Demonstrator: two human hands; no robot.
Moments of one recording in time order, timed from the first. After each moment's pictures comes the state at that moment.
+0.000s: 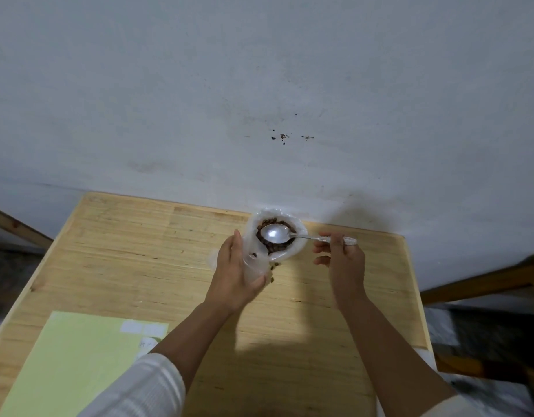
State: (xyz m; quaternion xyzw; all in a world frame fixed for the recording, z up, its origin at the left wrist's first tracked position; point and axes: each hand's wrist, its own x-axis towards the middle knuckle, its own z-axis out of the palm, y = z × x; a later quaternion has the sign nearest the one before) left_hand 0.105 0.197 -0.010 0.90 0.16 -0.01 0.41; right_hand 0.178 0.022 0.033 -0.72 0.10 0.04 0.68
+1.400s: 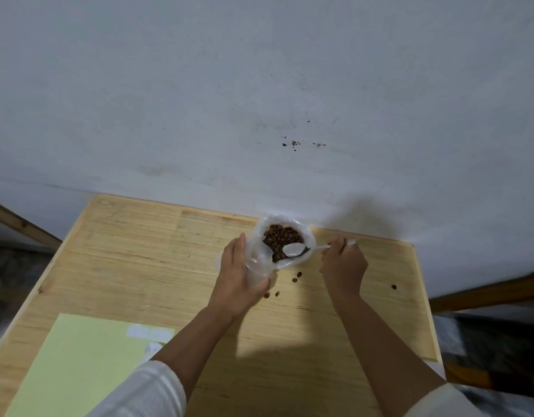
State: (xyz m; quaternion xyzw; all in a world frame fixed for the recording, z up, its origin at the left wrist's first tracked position) left_hand 0.105 0.204 -0.010 0.89 0.15 0.01 0.42; right_hand 0.195 0.043 0.017 -0.87 0.15 -0.04 0.46
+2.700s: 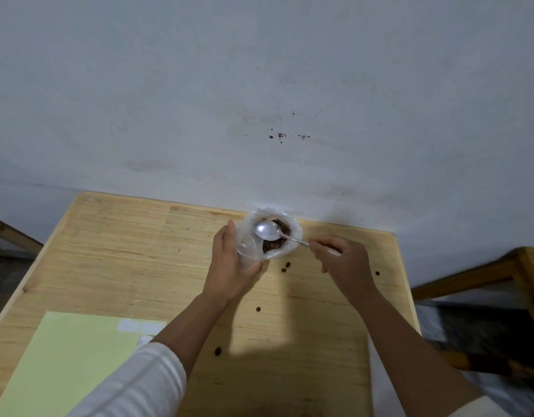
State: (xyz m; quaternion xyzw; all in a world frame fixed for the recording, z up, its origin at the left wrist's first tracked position) left_hand 0.108 0.202 0.001 0.88 0.16 0.04 0.45; right_hand 0.164 0.005 0.067 -0.84 -0.03 0.07 0.54
